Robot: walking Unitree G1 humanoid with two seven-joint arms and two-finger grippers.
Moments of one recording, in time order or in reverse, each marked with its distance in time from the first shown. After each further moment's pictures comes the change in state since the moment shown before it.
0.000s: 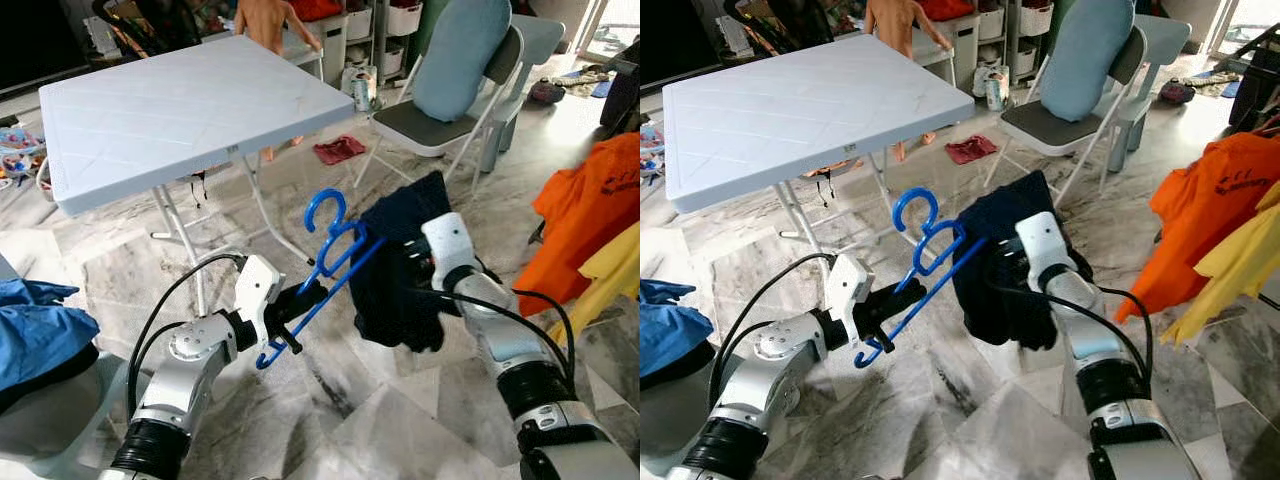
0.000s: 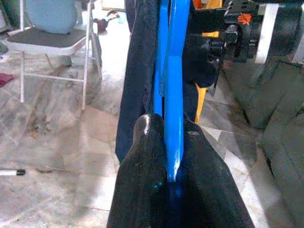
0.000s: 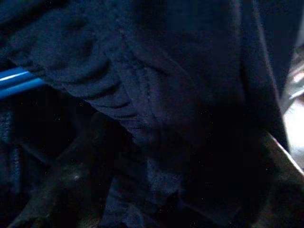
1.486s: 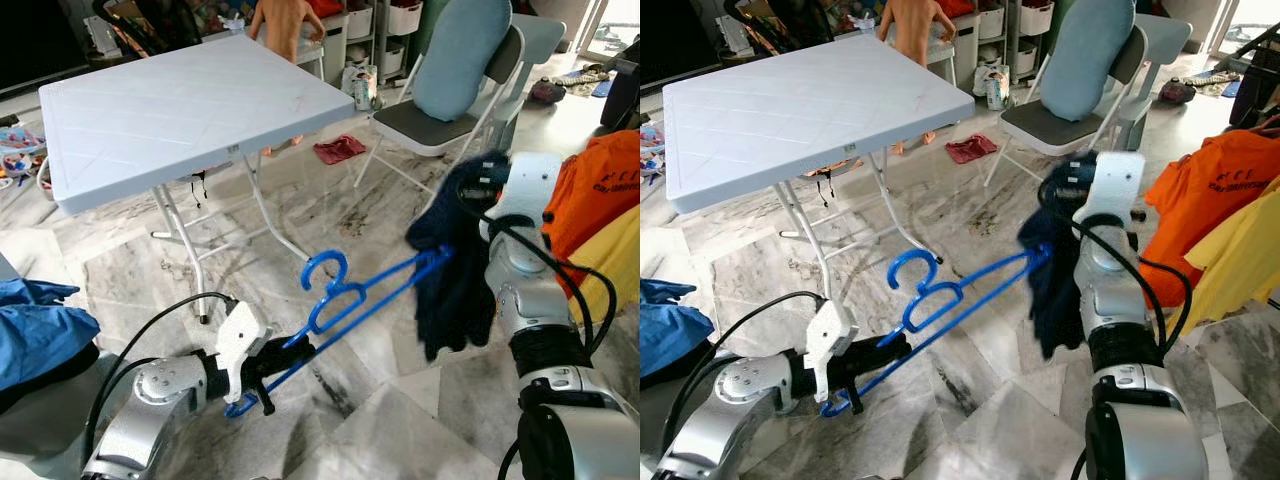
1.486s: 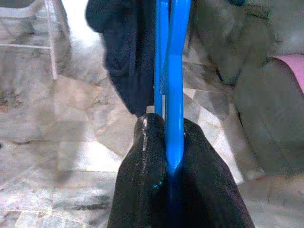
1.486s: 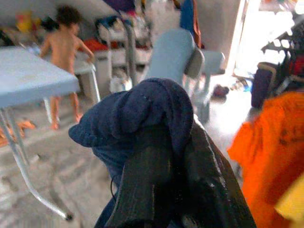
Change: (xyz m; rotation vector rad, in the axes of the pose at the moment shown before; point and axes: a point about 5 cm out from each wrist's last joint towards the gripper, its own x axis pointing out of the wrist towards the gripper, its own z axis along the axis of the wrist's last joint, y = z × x) left arm -0.050 -0.019 -0.024 0.012 0.143 -0.095; right arm 0.001 -0.061 0.045 0.273 -0.196 -0.486
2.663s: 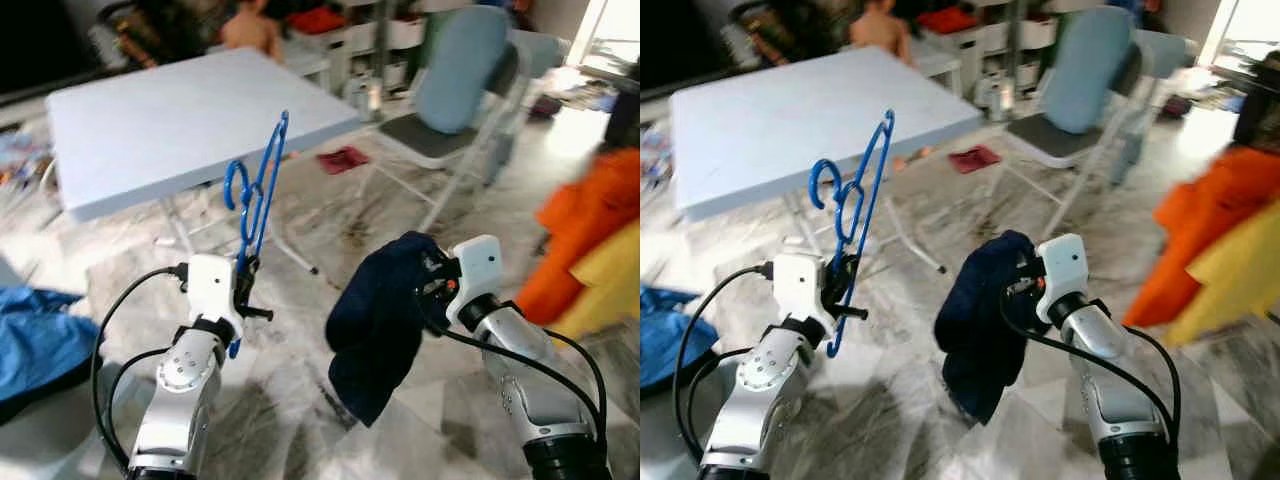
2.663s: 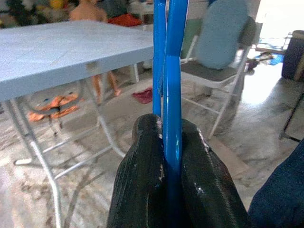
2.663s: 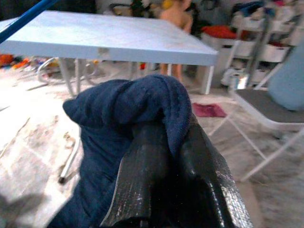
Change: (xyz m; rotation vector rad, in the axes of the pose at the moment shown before) left arm 0.013 0.028 0.036 -0.037 -0.255 0.791; right arm -0.087 0.029 -0.038 -0.037 0.050 0.608
